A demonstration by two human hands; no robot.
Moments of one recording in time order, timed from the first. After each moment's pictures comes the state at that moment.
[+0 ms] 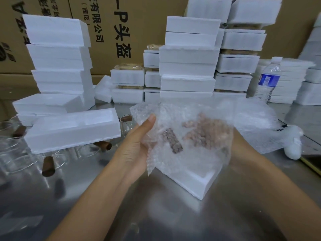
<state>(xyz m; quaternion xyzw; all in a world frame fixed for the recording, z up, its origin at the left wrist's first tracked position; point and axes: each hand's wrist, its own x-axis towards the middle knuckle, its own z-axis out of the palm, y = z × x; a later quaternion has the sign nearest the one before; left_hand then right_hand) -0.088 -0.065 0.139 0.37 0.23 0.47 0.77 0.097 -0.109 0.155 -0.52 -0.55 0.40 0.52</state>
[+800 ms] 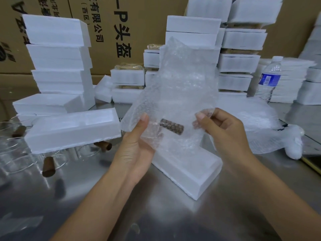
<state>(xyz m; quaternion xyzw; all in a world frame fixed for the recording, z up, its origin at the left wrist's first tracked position) -0.082 -0.054 0.131 0.31 0.09 0.54 0.77 0.089 -0.106 0.150 -0.43 -0.54 0.24 0.68</state>
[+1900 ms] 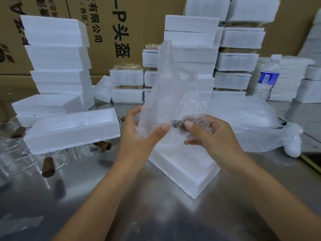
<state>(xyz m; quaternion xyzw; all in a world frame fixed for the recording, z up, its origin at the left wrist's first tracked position) -0.084 -0.060 0.131 0.61 0.32 0.57 0.45 0.080 -0.107 0.144 -0.47 -0.54 0.31 0.62</state>
